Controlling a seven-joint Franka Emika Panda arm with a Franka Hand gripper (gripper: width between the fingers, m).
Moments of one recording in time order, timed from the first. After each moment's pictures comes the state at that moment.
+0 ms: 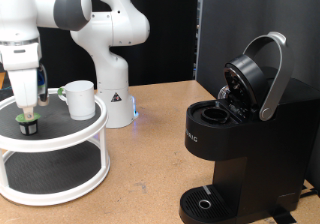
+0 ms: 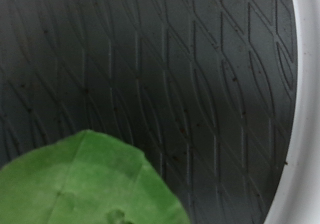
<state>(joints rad) -0.07 -0.36 -0.60 -2.61 -0.27 2.34 -1.34</state>
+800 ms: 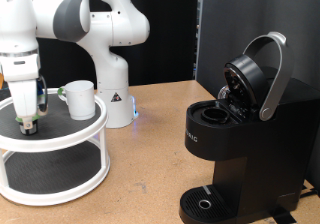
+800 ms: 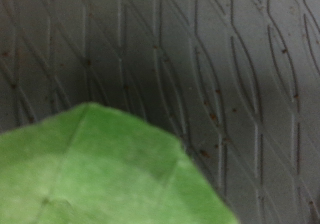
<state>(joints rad) -0.07 -0.30 -0.63 -2.65 -0.28 2.43 -1.38</state>
